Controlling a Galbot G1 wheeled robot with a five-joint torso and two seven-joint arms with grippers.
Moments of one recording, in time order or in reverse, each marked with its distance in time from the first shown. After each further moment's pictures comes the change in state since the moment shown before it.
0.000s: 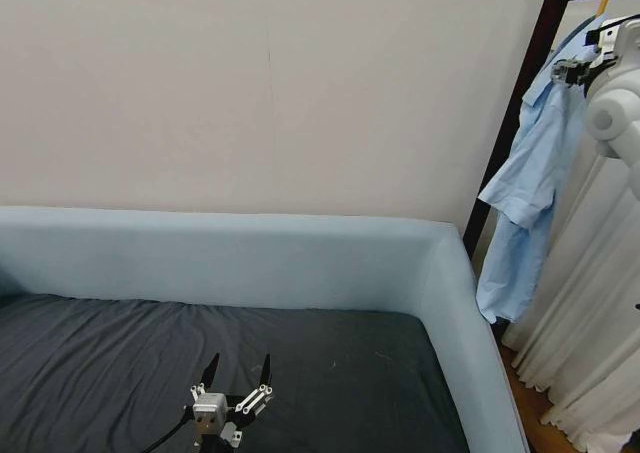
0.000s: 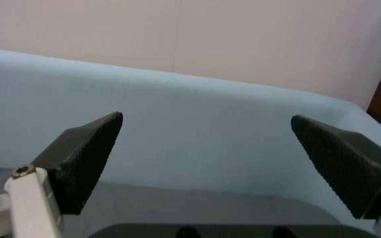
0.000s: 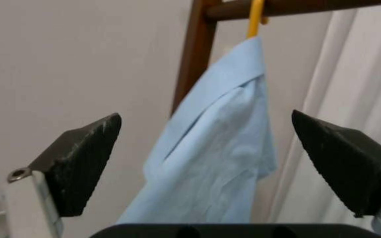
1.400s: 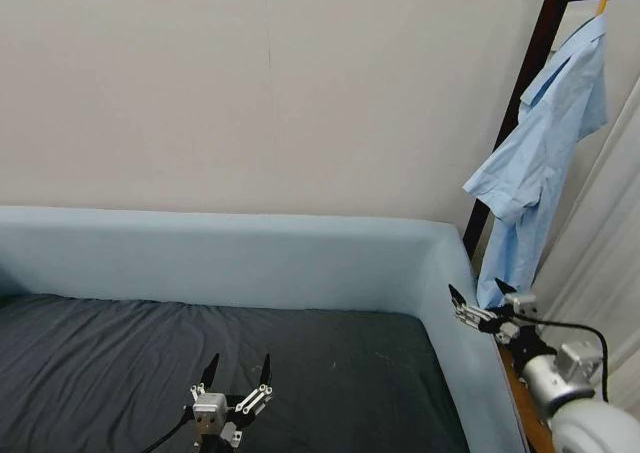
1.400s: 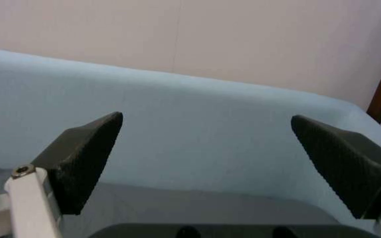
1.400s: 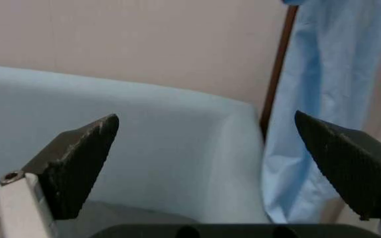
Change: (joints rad) left arm 0.000 0.000 0.000 0.000 0.000 0.000 0.000; right arm -1.779 0.352 0.853 0.535 -0.575 0.593 -0.386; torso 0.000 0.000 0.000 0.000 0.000
